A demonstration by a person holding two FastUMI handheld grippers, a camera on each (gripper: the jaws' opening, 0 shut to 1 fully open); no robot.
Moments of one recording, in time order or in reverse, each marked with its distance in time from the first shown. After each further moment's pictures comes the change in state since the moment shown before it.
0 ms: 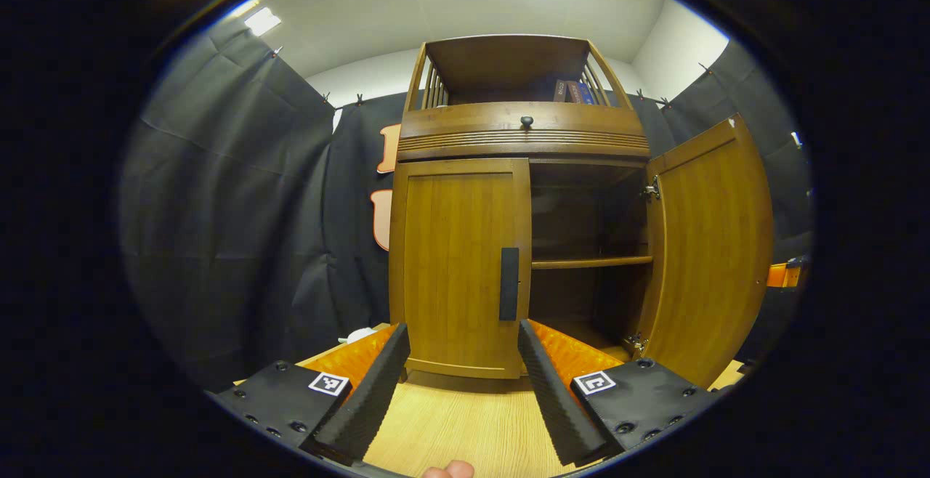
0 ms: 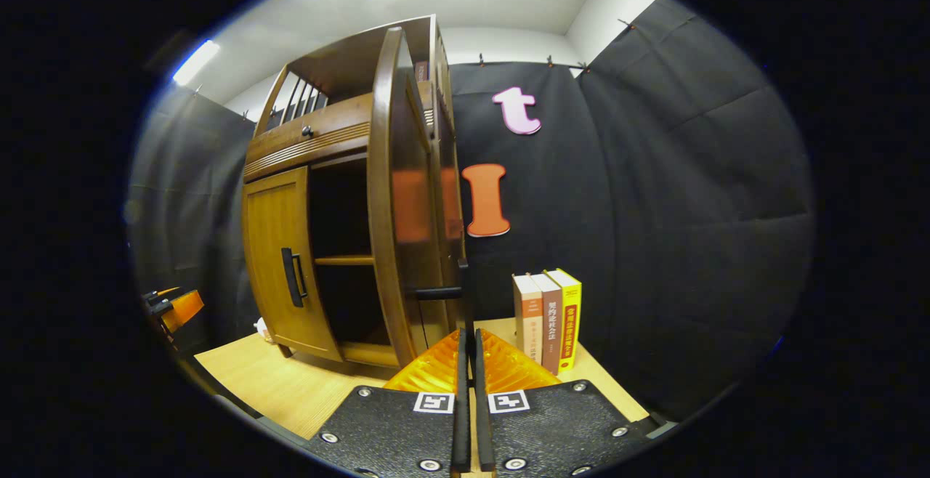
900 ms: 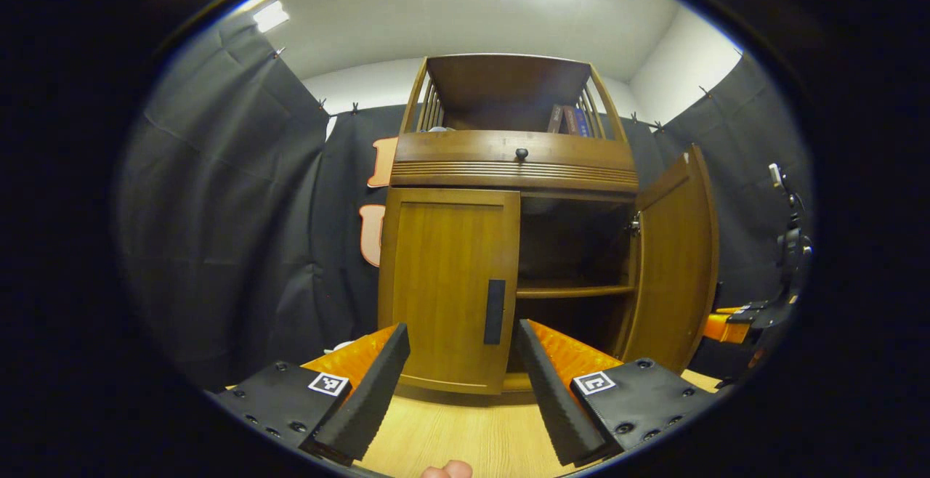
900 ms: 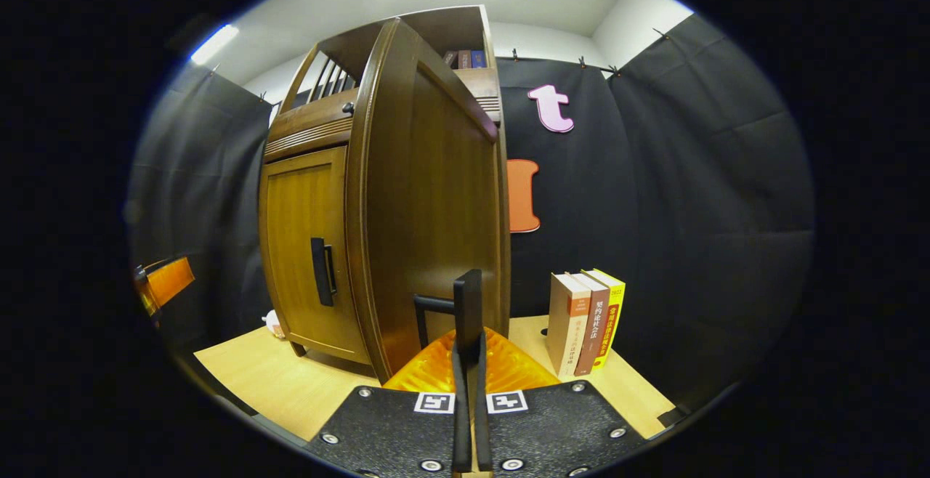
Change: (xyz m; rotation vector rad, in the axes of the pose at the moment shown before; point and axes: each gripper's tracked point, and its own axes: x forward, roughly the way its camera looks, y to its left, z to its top) left arm -0.018 -0.001 0.038 -0.020 -0.048 -0.046; right arm 0.038 0.084 -0.018 -0.069 0.060 0.037
